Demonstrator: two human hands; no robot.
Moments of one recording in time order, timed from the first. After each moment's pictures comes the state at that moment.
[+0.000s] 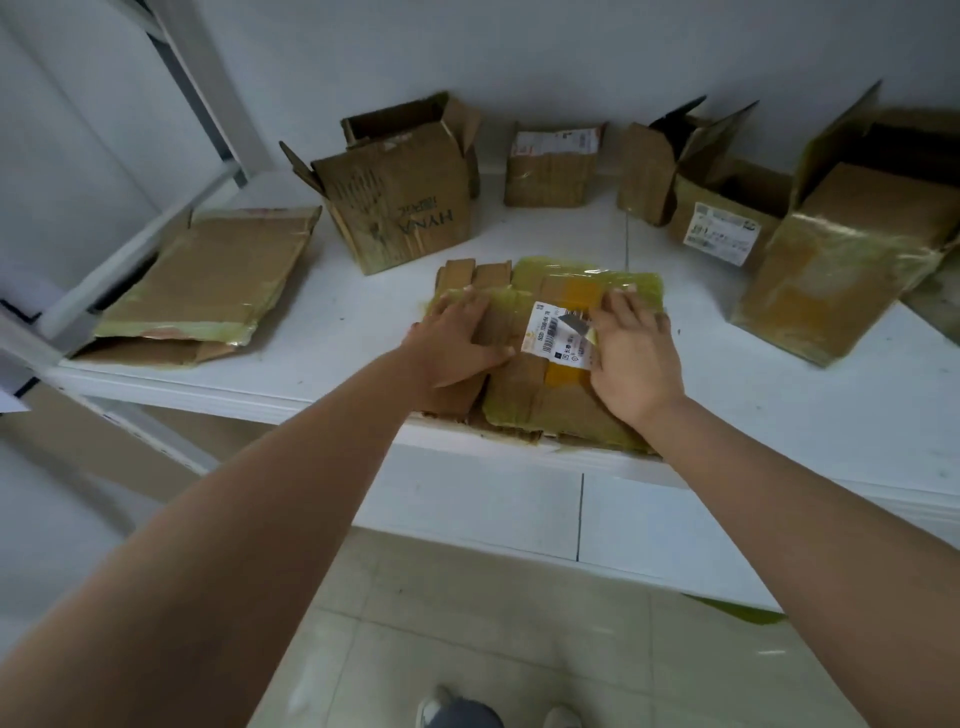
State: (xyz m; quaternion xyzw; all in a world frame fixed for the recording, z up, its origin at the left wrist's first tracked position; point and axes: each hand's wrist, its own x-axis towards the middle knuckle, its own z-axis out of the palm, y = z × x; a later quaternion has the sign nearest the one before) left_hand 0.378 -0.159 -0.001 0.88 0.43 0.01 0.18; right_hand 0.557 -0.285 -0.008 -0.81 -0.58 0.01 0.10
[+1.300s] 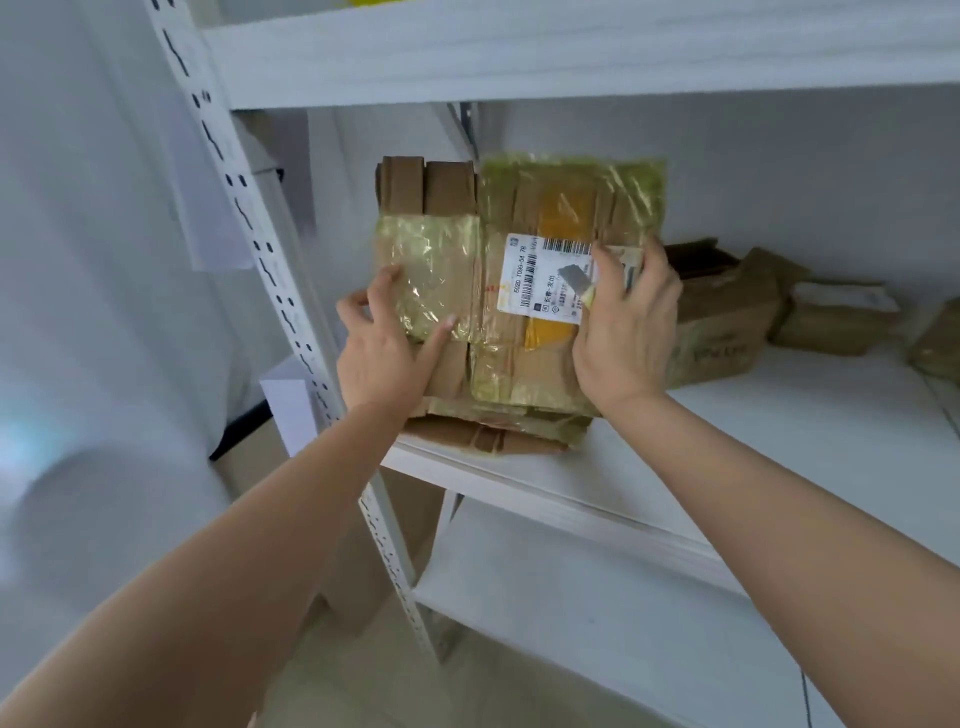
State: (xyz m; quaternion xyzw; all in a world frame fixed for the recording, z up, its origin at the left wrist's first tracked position) left_hand 0.024 -0.037 0.091 0.68 0.60 0.43 -0.01; right_hand 0.227 -0.083 0.108 -0.71 -0.54 -0.22 0.39
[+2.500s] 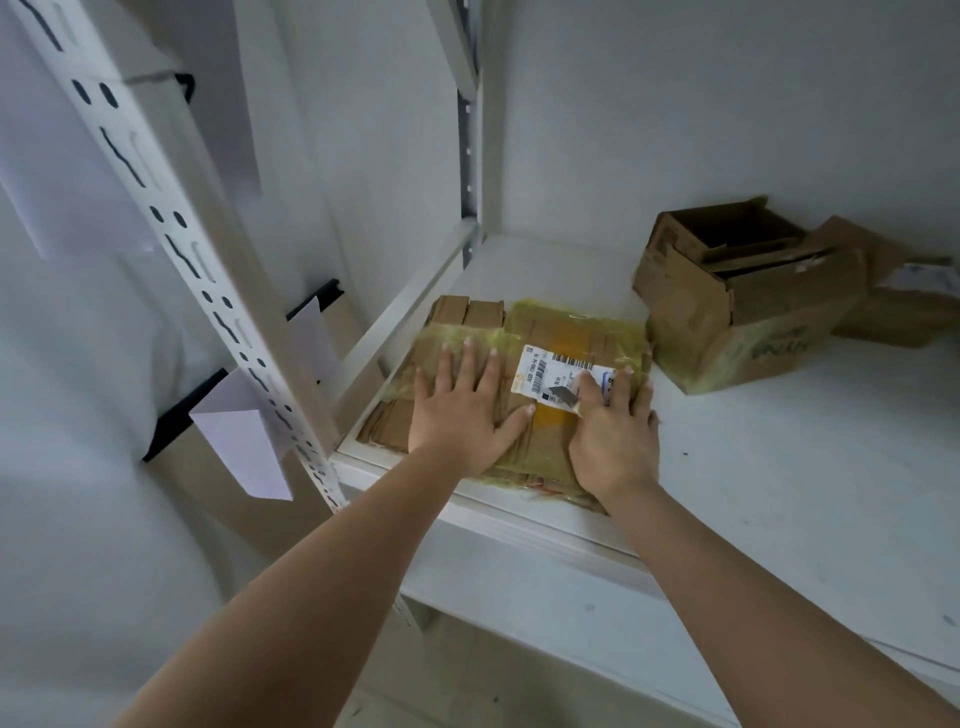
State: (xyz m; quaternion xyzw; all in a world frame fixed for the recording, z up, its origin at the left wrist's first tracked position) left_hand 0.064 0.048 -0.022 0.85 0.53 0.02 0.02; right_hand 0.218 -0.021 -0.019 -0.84 -0.54 0.05 0.07
